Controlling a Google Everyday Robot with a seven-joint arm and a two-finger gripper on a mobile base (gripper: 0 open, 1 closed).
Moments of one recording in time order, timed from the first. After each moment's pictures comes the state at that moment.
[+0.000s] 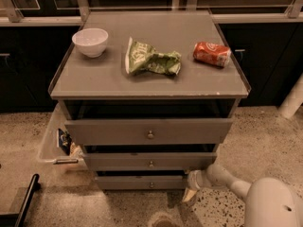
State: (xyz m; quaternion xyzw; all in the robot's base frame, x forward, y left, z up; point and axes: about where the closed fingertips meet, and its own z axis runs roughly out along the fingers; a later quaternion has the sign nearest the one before) arm 0.602 -0.188 0.170 -0.69 0.64 0.08 0.33
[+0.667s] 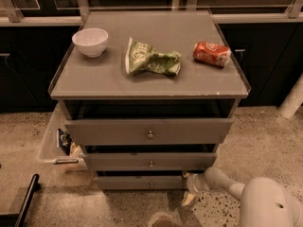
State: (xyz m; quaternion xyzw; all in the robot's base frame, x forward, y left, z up) arm 0.587 -0.189 0.142 -0.69 0.65 0.08 0.30
